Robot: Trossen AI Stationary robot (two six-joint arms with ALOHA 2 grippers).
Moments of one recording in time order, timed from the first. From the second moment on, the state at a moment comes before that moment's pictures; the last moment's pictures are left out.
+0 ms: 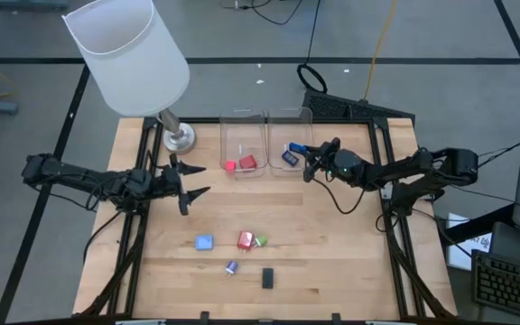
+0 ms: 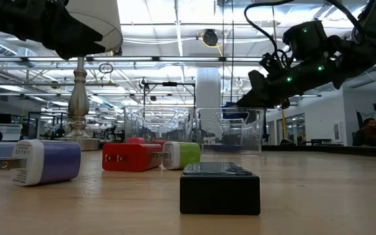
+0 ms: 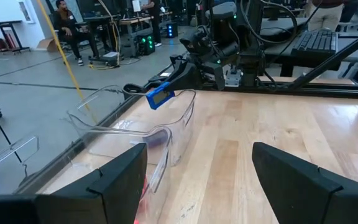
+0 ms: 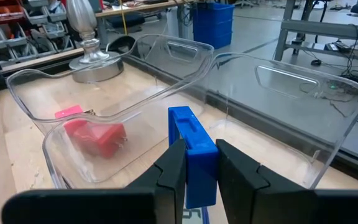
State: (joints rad) left arm -0.18 0.56 0.30 0.13 -0.45 -0.02; right arm -0.31 1.41 0.33 0.85 0.36 0.17
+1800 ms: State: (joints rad) left arm -0.18 0.56 0.31 0.12 -0.45 -0.03; right arm -0.31 1.41 0.33 0.81 0.44 0.17
